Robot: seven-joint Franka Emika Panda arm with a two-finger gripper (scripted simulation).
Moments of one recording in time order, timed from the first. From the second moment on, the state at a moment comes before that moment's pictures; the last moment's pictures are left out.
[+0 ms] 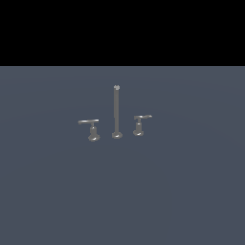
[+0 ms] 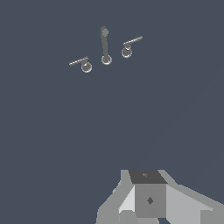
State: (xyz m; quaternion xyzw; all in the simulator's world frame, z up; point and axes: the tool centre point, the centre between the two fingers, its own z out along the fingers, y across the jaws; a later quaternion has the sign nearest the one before) arm -0.237 0.021 0.457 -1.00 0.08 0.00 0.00
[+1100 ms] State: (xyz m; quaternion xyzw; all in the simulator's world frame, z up) arm -0.161 0.112 0.330 -0.96 0.28 0.00 0.01
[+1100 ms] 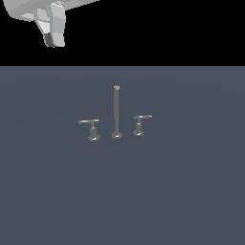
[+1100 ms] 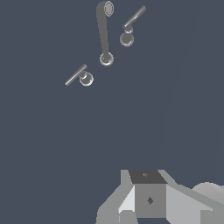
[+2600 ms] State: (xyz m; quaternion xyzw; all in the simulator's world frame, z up) arm -0.028 0.165 0.182 -0.86 0.51 0.00 0.01
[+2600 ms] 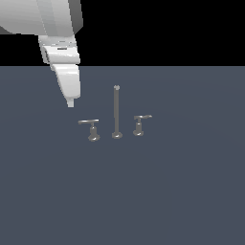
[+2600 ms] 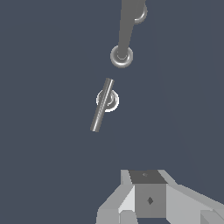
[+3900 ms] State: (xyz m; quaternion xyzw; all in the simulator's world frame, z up) arm 0.066 0.156 0.089 -0.77 0.64 0.00 0.00
